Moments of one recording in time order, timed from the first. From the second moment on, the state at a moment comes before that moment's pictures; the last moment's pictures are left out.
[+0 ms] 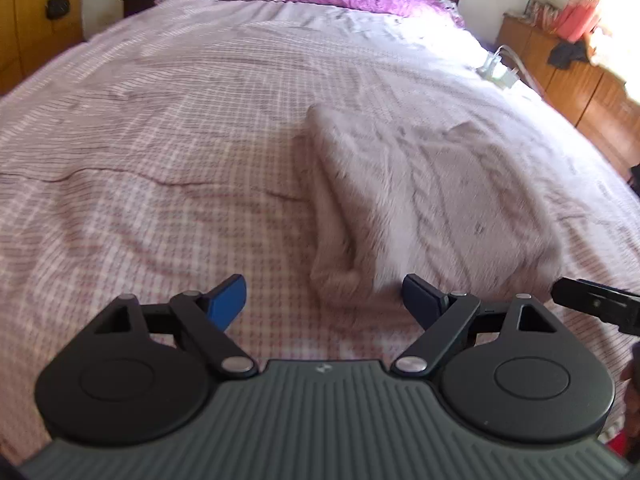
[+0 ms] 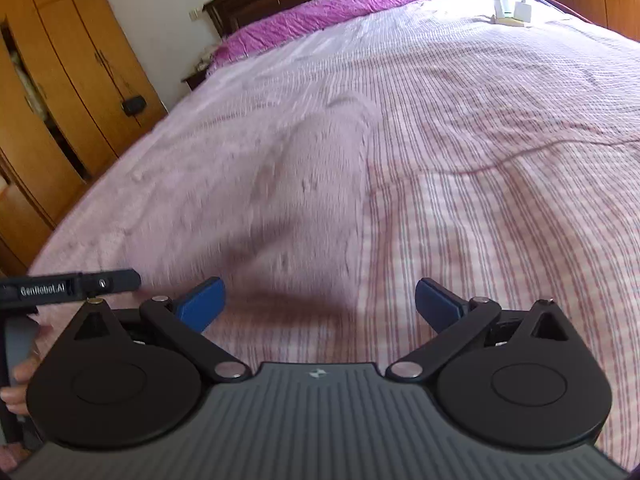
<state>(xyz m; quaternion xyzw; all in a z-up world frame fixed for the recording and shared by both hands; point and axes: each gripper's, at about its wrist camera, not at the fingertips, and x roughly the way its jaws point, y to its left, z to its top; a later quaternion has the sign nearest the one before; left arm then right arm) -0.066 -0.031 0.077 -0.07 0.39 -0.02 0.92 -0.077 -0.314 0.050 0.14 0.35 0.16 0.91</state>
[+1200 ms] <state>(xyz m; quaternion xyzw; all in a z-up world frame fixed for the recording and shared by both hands) -0.098 -0.085 0.025 0.02 0.39 0.06 0.92 -0.107 -0.274 0.004 0.08 0.36 0.10 0.92</state>
